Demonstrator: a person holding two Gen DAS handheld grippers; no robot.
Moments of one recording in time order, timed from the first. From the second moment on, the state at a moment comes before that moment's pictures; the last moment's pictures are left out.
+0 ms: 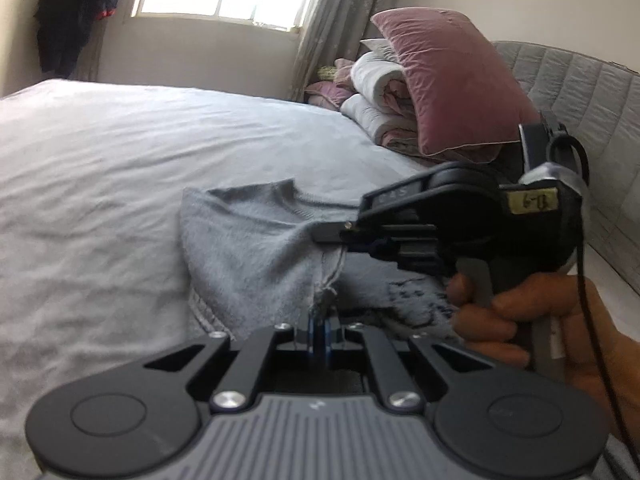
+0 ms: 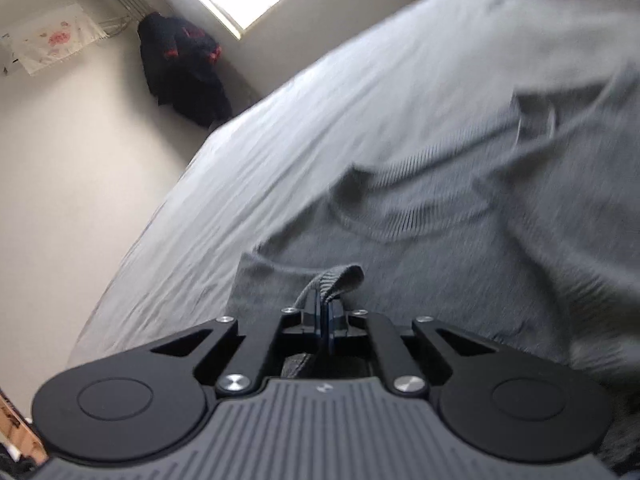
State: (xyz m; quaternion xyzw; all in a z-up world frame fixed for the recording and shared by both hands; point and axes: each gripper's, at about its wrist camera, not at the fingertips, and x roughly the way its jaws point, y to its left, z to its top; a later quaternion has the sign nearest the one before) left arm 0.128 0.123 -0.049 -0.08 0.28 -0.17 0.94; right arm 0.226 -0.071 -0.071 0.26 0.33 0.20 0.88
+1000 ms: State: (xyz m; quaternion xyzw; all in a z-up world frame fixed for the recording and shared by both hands) left arm 0.106 0.095 -0.041 -0.11 0.33 -0.24 0.91; right arm 0.208 -0.135 -0.052 0.17 0.33 0.12 0.92
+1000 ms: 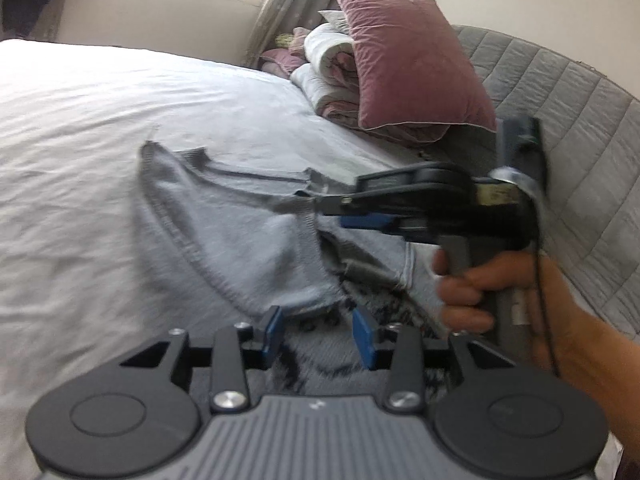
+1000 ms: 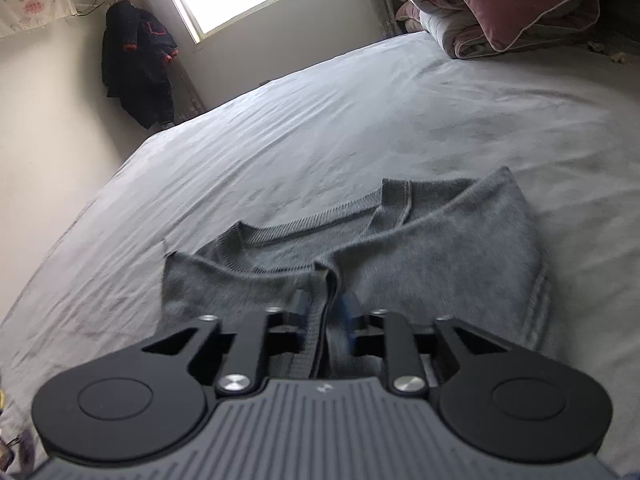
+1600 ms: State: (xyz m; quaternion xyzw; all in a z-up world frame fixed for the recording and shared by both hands) left arm -0.007 0.120 -0.048 -0.04 0.35 -0.20 0.92; right arm 0.091 -0.116 -0.082 0.31 0.40 0.27 0.82
